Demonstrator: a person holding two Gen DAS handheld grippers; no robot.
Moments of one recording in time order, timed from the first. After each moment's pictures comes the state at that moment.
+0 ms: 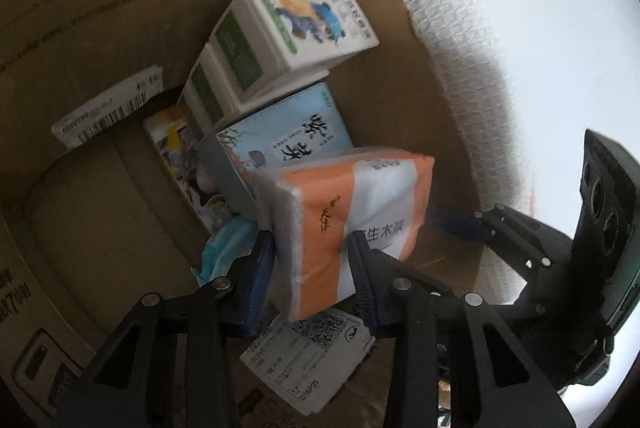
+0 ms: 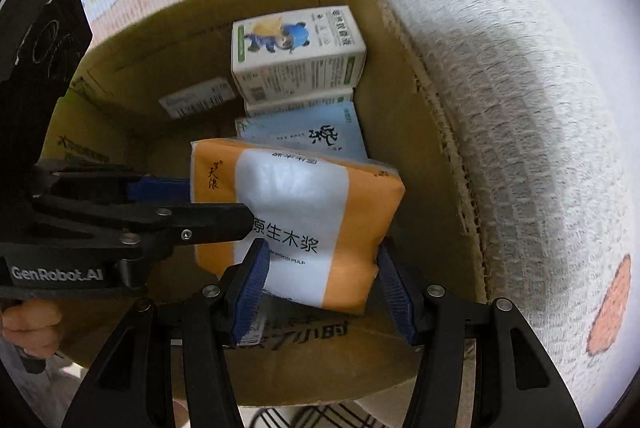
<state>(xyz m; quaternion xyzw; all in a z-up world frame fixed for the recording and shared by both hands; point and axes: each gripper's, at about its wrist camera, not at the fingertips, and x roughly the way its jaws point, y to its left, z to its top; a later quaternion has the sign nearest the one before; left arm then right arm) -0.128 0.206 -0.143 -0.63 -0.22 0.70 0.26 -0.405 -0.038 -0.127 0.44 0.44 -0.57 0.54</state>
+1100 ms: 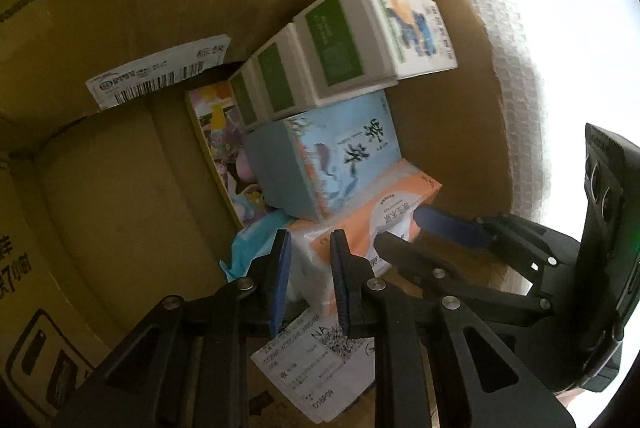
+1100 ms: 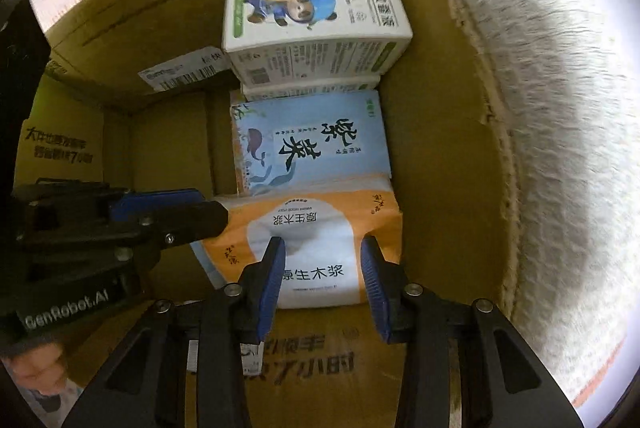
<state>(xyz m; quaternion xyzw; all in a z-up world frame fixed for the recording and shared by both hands) -0.132 0.198 -0.173 -0.66 -0.27 0.68 0.19 -0.394 -0.069 -0.157 0.46 0.52 -0.52 0.50</state>
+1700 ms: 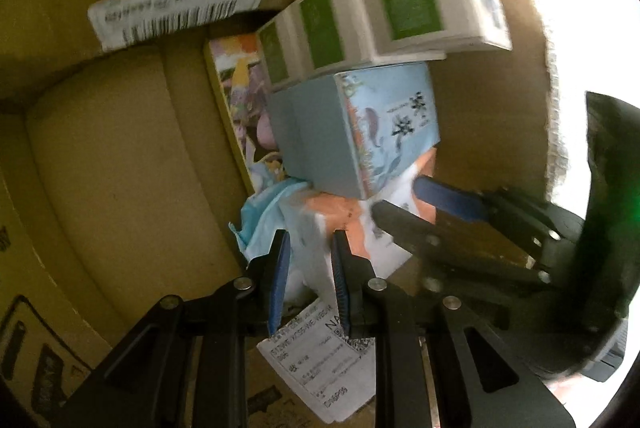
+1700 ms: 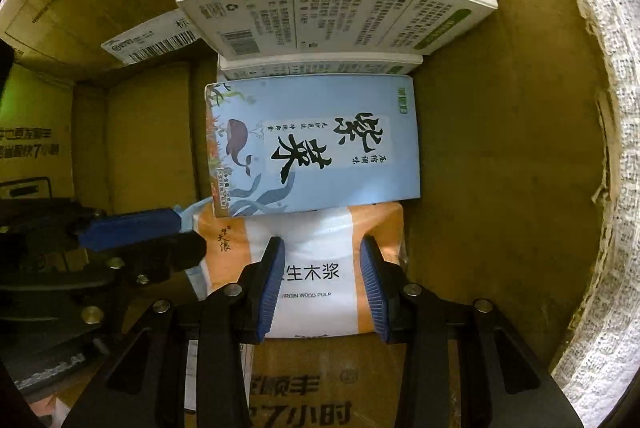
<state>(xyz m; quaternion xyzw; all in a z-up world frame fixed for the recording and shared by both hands) -0.126 0.207 -0.205 -0.70 -0.29 0.63 0.17 -0.389 -0.084 -0.192 0.48 0.56 -0.47 0.48</state>
